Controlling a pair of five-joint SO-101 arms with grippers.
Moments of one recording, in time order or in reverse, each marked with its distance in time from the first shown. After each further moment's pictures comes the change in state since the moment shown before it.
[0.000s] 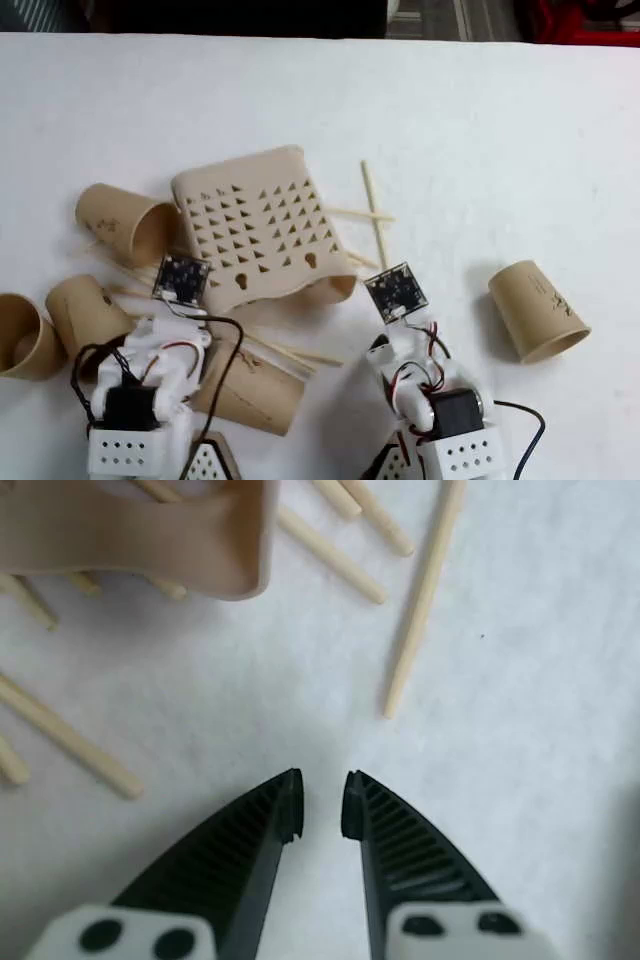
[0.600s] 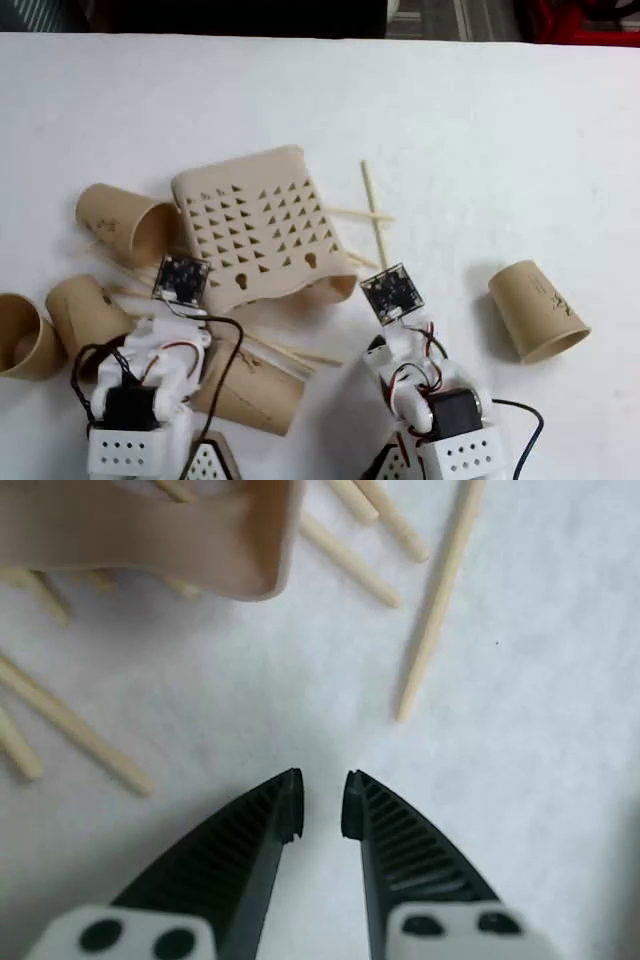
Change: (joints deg) left arm 0.0 0.0 0.0 0.0 0.0; right arm -1.6 0.0 0.0 0.0 0.0
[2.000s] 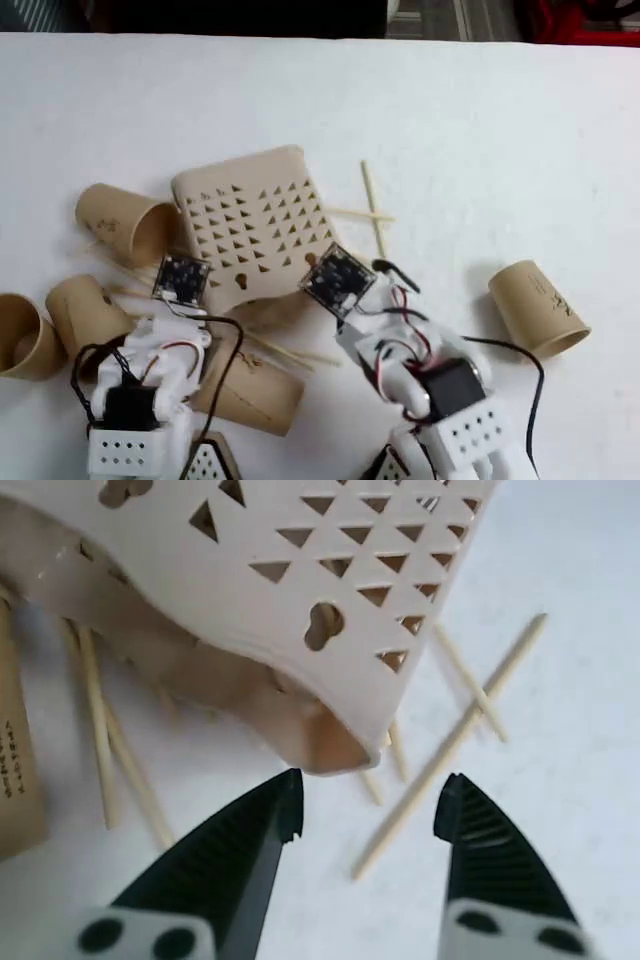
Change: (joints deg) left arm 0.0 0.0 0.0 0.0 0.0; right arm -11.6 29.4 -28.0 -11.7 14.6
